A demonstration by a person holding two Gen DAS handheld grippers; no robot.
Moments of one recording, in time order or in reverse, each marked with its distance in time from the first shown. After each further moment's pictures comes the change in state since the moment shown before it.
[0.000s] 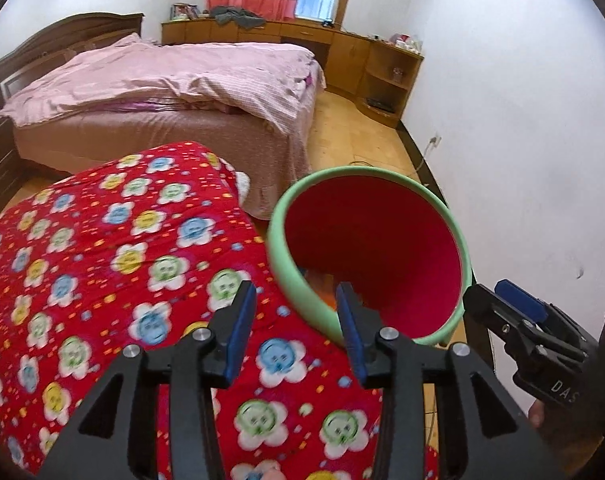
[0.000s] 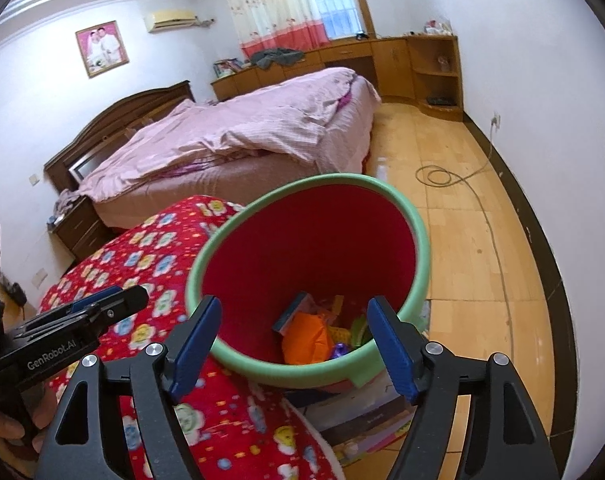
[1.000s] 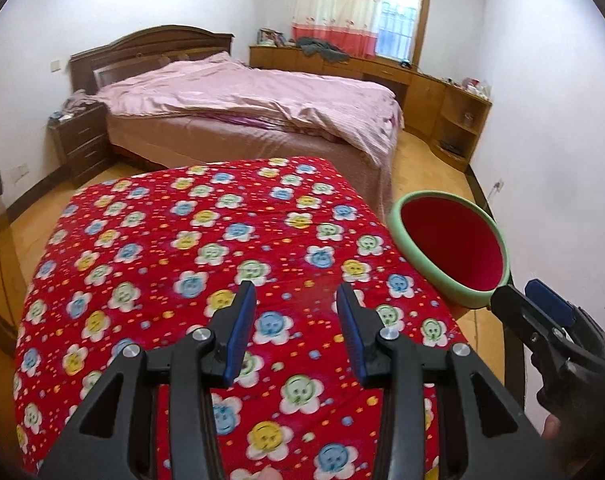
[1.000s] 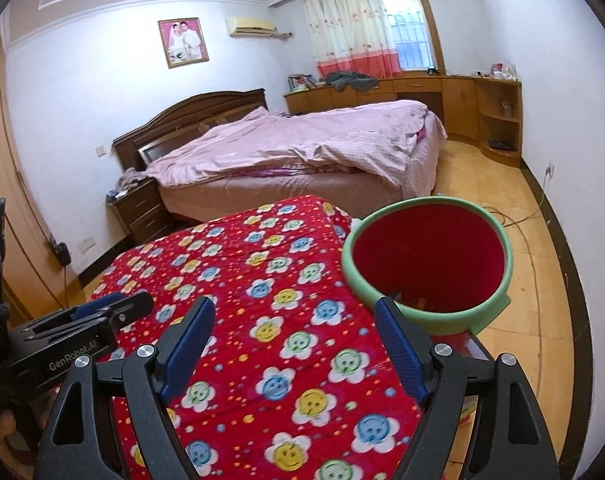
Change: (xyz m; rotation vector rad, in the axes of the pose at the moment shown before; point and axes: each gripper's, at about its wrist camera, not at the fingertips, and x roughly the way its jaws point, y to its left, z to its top) left arm -0.143 0.074 -0.073 -0.145 -0.136 0.253; right arm -0.074 0.115 -0.051 -0.171 -0.080 0.168
